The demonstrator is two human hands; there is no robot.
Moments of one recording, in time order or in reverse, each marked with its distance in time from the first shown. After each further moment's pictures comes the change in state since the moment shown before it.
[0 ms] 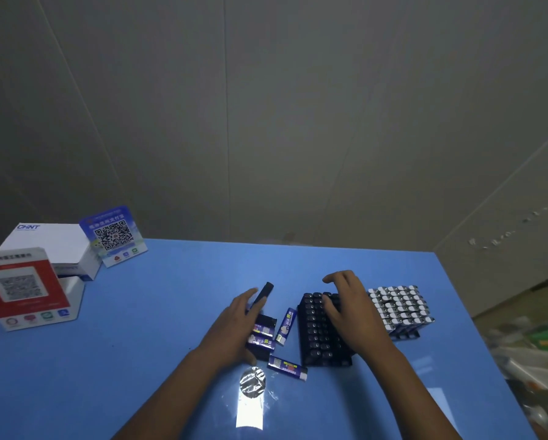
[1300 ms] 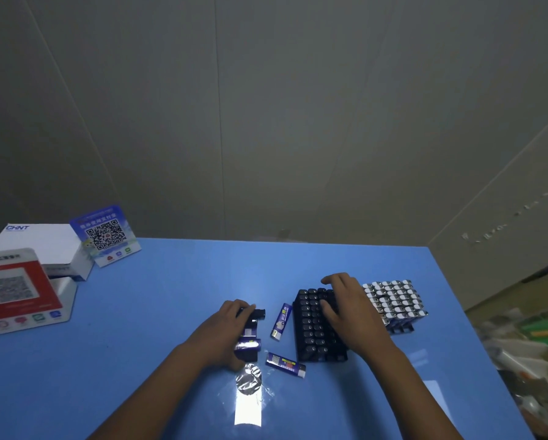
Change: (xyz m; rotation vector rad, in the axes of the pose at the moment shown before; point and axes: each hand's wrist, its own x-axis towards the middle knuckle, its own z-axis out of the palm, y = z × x) left_hand -0.005 -0.012 -0.005 0.088 -0.119 0.049; right_hand -0.009 0.006 -0.005 -0.072 -0.046 -0.019
